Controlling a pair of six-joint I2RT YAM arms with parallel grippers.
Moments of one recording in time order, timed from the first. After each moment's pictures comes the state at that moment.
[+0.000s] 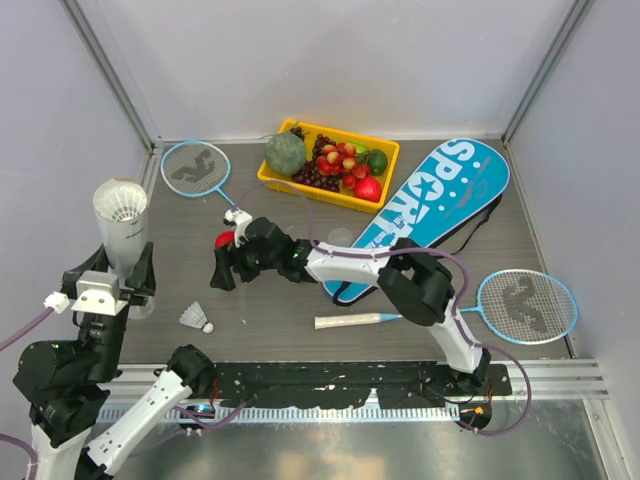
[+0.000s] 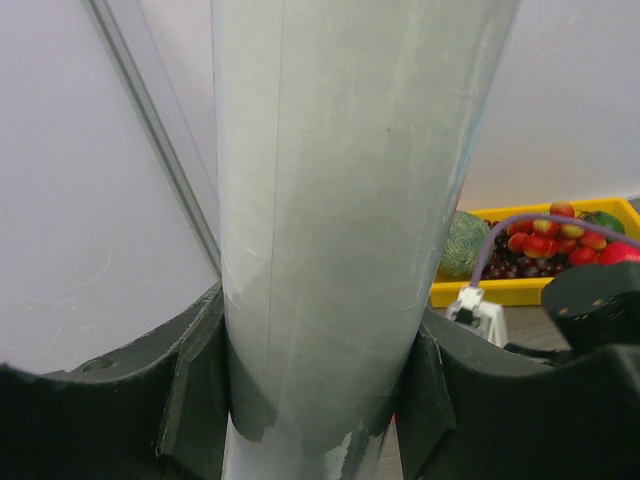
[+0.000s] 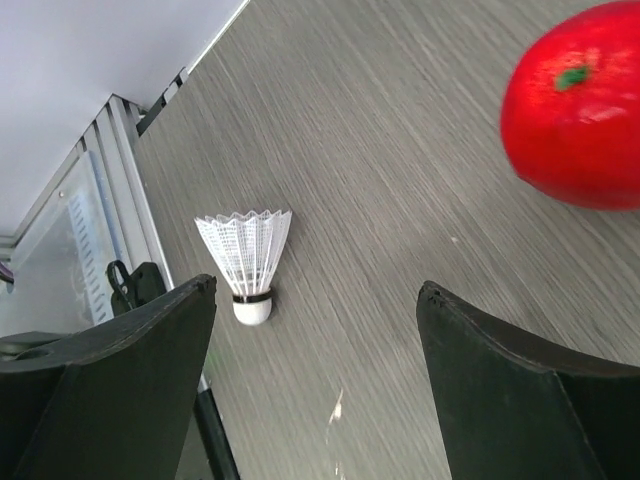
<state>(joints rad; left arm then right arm) -0.66 0.17 0.98 -0.44 -0.49 0.45 1.07 2.12 1.55 0.13 -0.25 0.51</state>
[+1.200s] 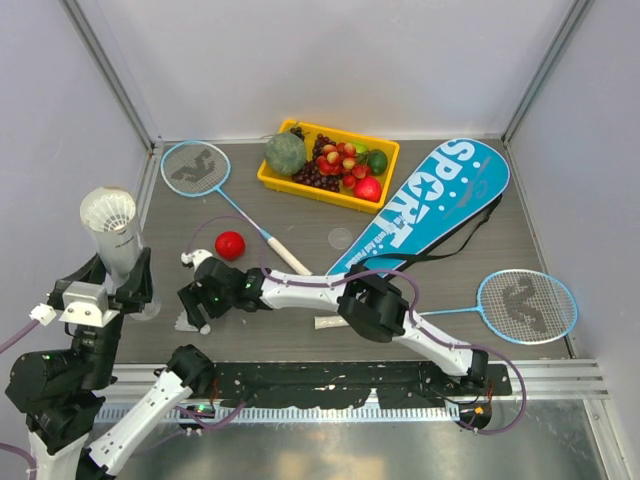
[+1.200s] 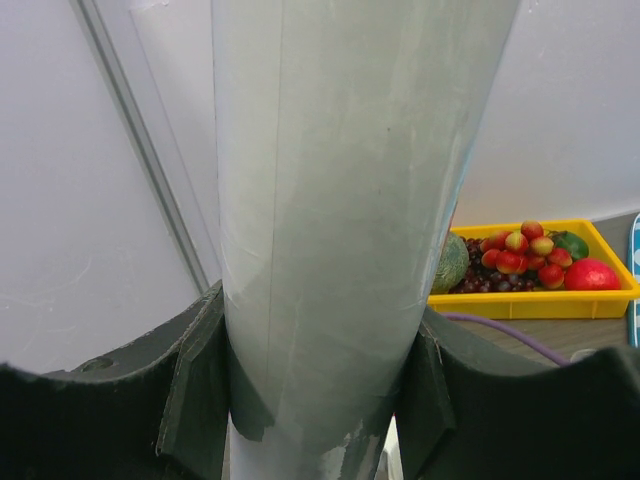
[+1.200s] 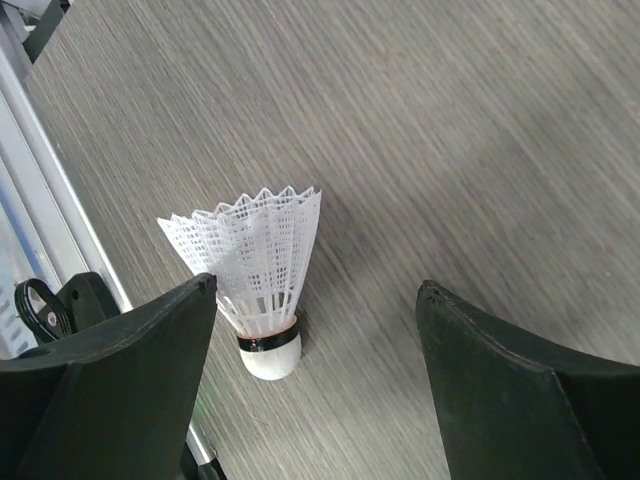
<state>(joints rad) -0.66 0.12 0.98 -0.45 -0.45 0.39 1.26 2.48 2.03 -0.21 -0.08 0.51</state>
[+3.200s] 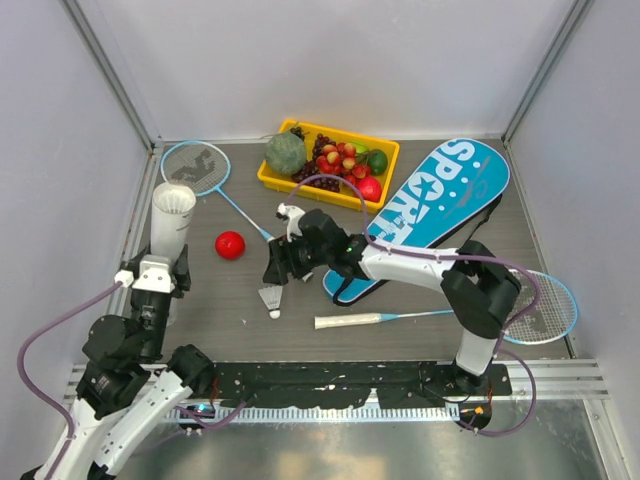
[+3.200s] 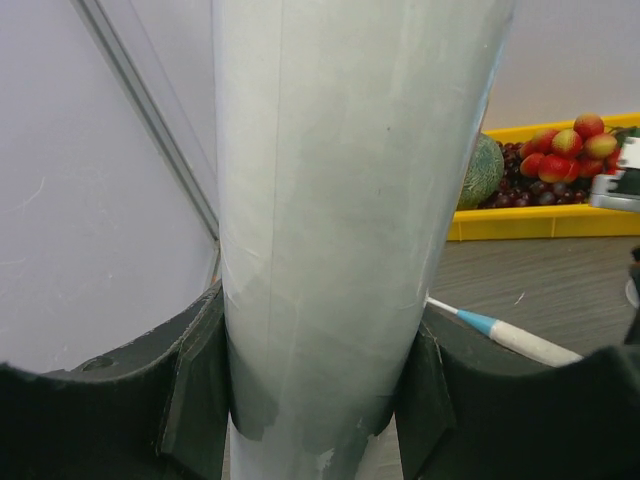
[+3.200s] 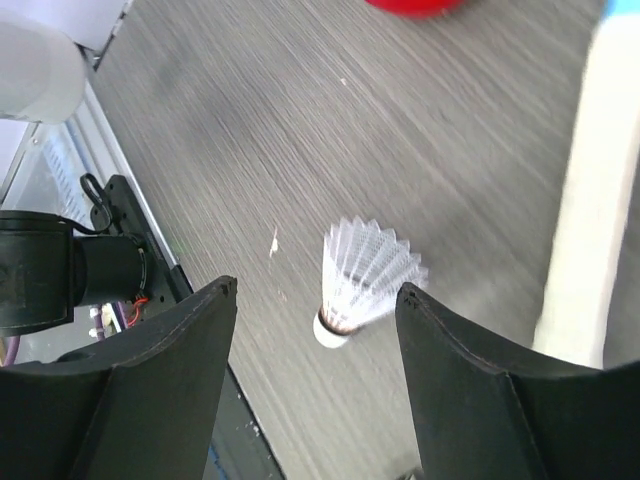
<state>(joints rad) -0.66 0.13 0.68 -0.33 -0.57 0.39 0.96 1.76 1.14 0.05 -0.27 0.52</state>
